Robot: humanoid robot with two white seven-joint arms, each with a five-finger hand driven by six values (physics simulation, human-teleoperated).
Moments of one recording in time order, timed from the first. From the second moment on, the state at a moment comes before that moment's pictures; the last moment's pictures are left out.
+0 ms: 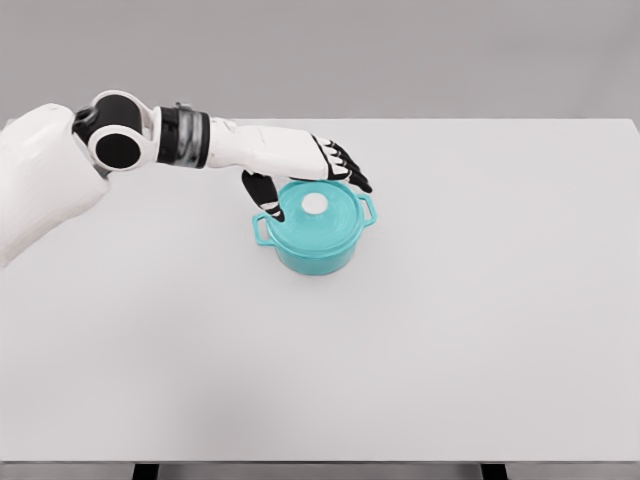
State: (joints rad) left arm -1.10 0.48 -1.07 -1.23 -0.15 -0.61 -0.61; right arm 0.01 0.00 0.15 0.11 0.07 -0.28 0.28
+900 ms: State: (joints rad) left arm -1.10 0.43 -1.07 -1.13 -0.19 -0.61 -0.61; right arm 0.01 0.00 0.15 0.11 0.07 -0.28 0.28
